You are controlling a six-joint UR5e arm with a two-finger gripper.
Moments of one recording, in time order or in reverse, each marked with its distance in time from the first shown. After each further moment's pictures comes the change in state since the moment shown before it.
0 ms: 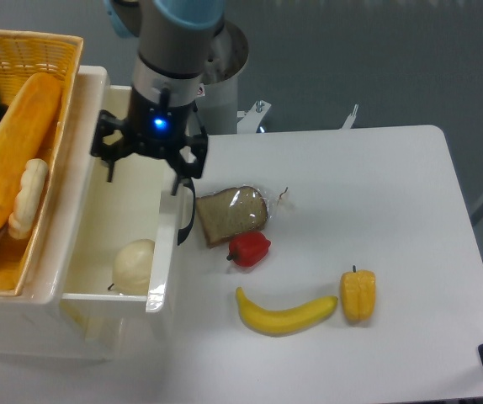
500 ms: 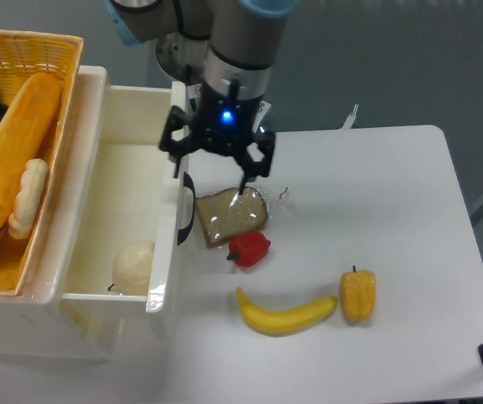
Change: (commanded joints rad) arm 0.117 0.000 -0.002 0.002 0.102 0.278
